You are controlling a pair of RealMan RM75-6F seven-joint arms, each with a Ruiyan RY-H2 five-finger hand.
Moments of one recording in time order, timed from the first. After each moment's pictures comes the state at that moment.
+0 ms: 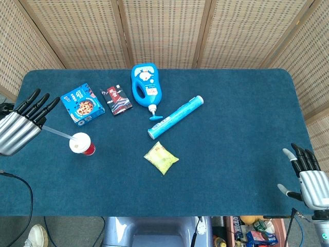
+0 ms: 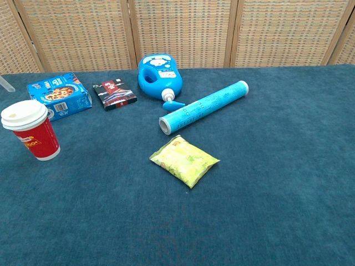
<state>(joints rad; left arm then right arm) -0.52 -0.73 -0.08 -1.47 1.88 1.33 0.49 0.08 -1.07 0.04 -1.56 -1.59 1.52 0.13</state>
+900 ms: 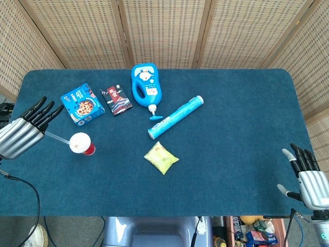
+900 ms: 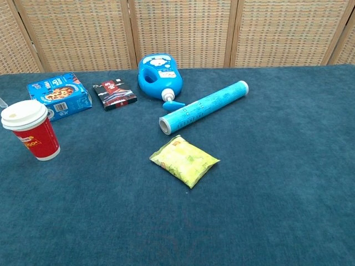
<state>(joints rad) -0.53 -0.77 -0.06 -1.41 1.93 1.31 0.52 0.08 -1.07 0.04 -1.56 -1.58 1.51 0.12</state>
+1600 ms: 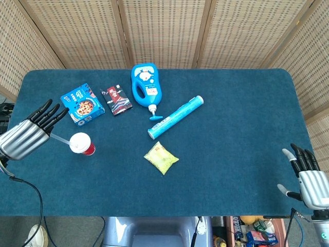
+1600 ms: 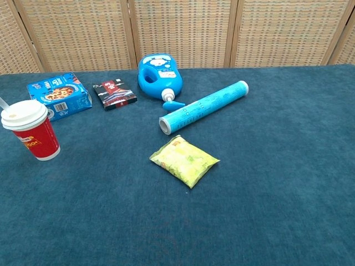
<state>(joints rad) -0.53 -0.80 -0.06 -1.41 1.93 1.30 0.53 0.08 -1.07 0.04 -1.56 -1.58 1.51 0.12</state>
